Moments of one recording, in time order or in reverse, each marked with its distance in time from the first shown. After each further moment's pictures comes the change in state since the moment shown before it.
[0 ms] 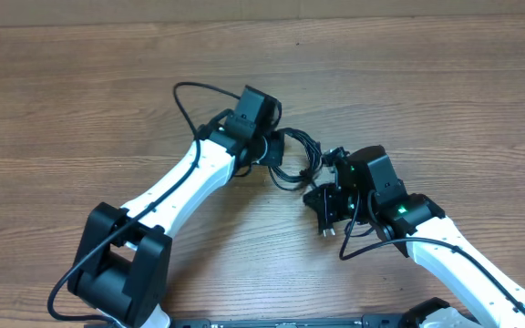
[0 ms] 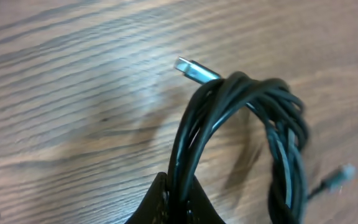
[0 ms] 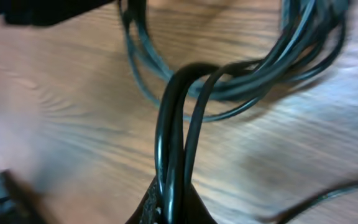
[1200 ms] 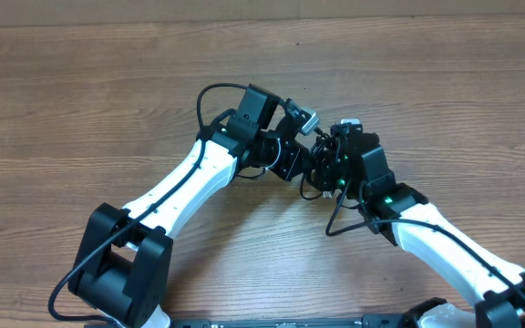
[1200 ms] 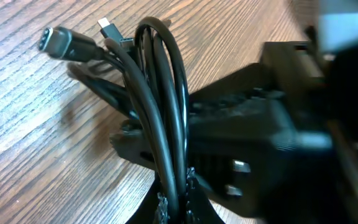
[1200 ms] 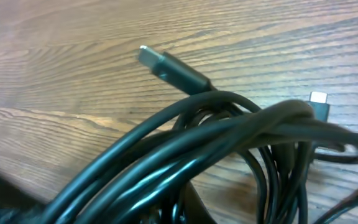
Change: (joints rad) left arm -0.010 -0.001 0.000 0.055 0.558 0.296; right arm 0.000 0.147 0.001 0.374 0.324 0.073
